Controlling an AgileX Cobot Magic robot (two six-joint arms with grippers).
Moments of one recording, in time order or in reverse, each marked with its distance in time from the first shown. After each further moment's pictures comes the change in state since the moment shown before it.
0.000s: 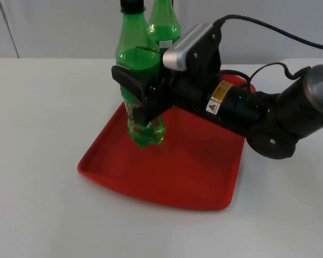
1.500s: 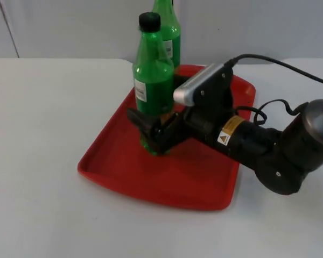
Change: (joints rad) right arm 0.000 0.076 0.110 0.189 -0.025 -0.080; left arm 0.000 0.000 0.000 0.000 0.000 0.002
